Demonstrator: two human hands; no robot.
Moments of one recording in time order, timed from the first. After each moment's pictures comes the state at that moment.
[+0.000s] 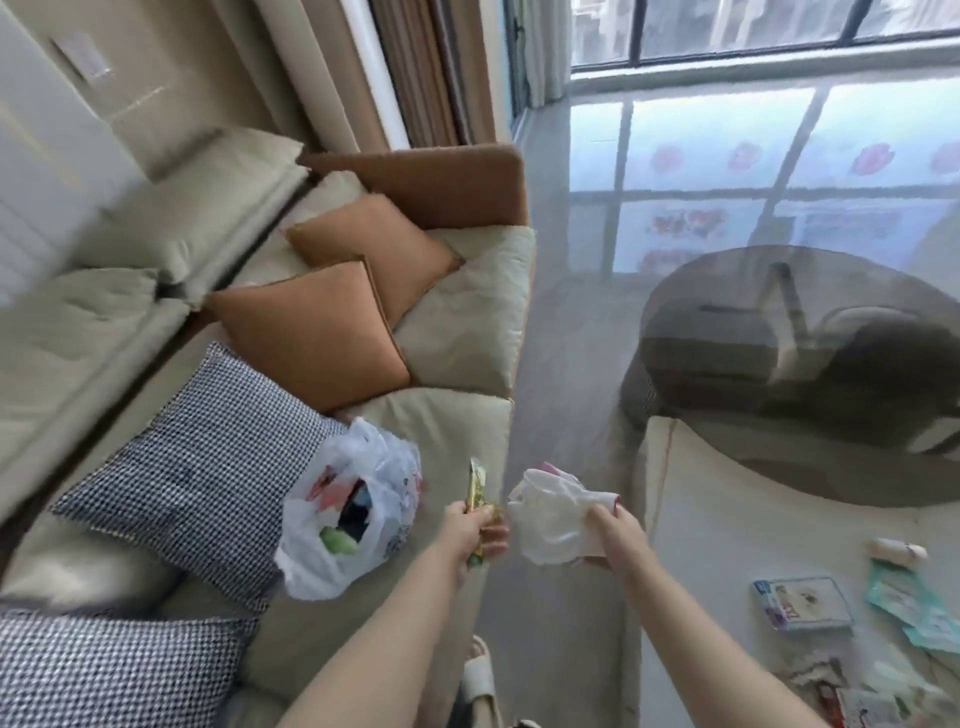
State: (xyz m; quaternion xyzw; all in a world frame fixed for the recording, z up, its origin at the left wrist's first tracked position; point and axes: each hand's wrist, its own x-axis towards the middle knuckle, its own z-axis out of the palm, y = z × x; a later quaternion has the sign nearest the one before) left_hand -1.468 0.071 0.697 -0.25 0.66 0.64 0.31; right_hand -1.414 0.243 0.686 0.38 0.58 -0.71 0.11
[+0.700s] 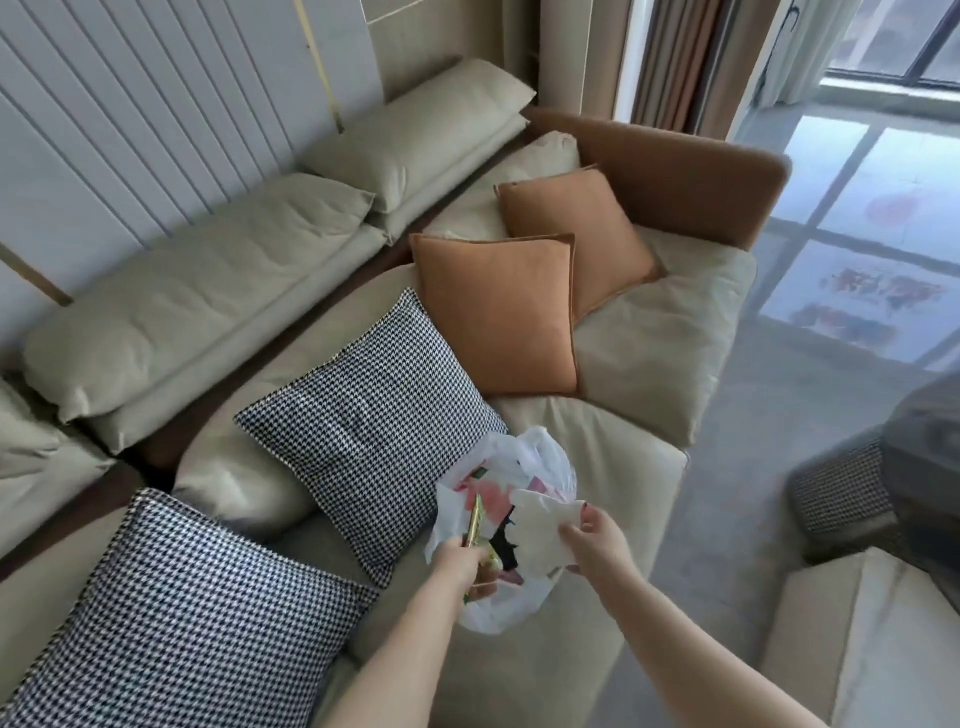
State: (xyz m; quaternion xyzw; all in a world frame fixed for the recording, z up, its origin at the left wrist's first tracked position) left_hand -1.561 -0.203 0.652 -0.42 0.65 0.59 0.24; right_hand -1.589 -0.034 0.652 0.24 0.77 -0.54 0.25
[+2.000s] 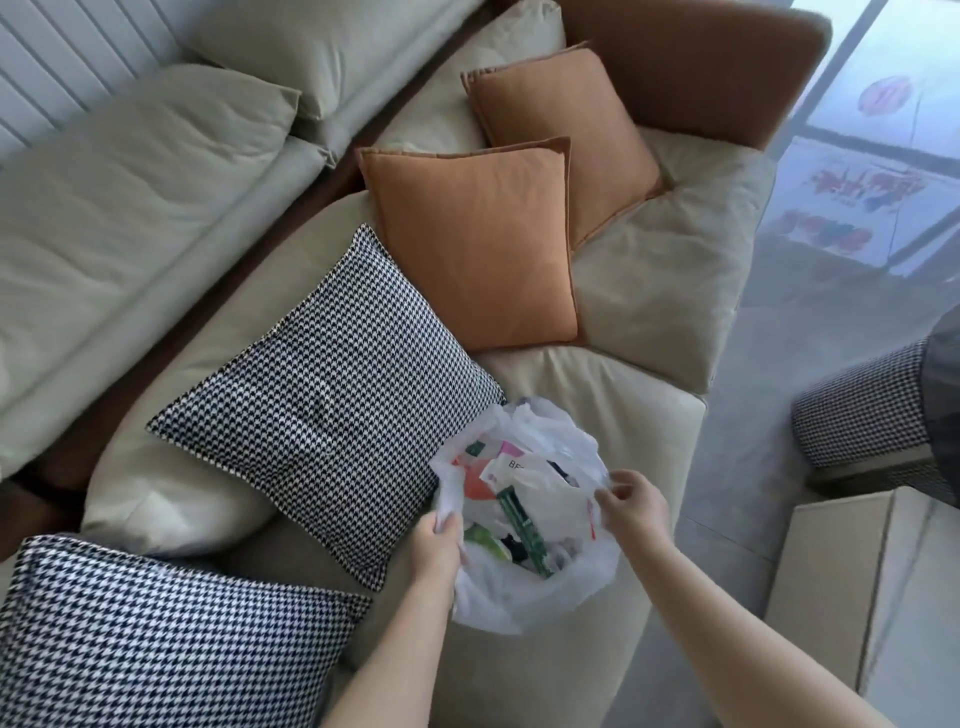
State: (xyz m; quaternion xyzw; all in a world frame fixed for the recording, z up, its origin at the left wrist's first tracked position) left_hand -1.616 -0.247 0.563 -0.43 0.72 0.51 0.19; right_hand -1.655 -0.039 0.578 0.34 0.79 -0.47 0.19
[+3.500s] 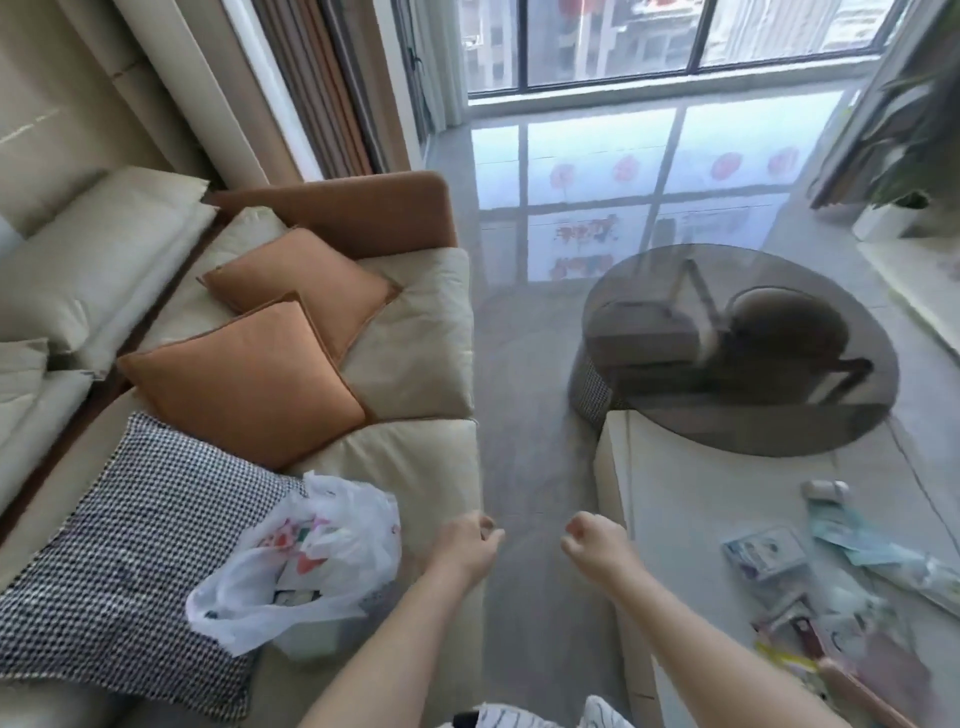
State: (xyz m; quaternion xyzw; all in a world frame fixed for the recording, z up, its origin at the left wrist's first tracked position) left_hand -1.508 0.042 0.705 0.12 0.92 0.20 0.31; right_hand -1.422 0.206 0.668 0.31 0.88 -0.33 0.17
